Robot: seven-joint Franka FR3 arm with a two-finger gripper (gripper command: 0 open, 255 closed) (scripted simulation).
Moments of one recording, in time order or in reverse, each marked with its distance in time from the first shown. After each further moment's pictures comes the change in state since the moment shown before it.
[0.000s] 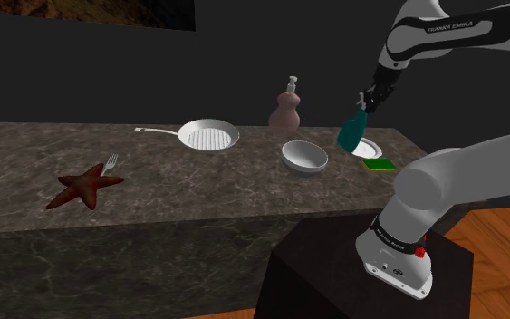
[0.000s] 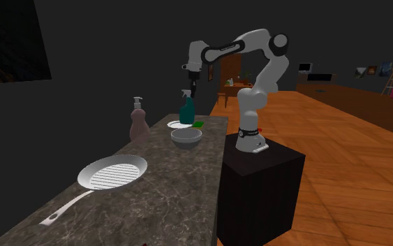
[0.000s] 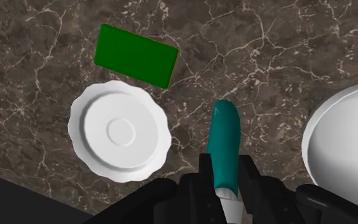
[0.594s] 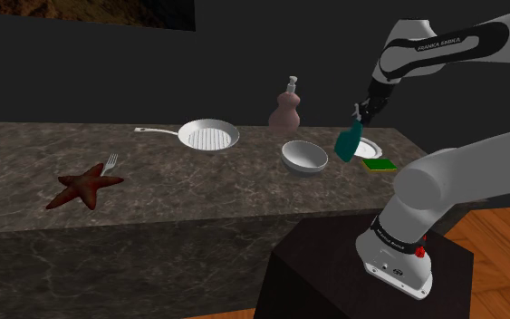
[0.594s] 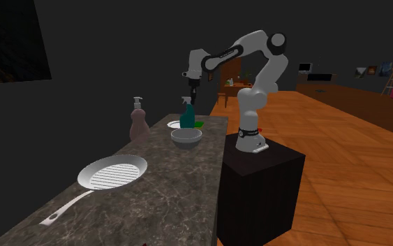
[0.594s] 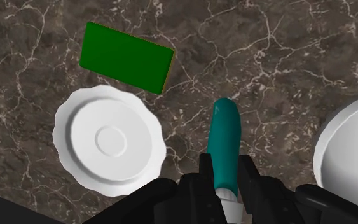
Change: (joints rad) arm -0.009 0.033 -0.034 -0.097 -0.029 0.129 0.011
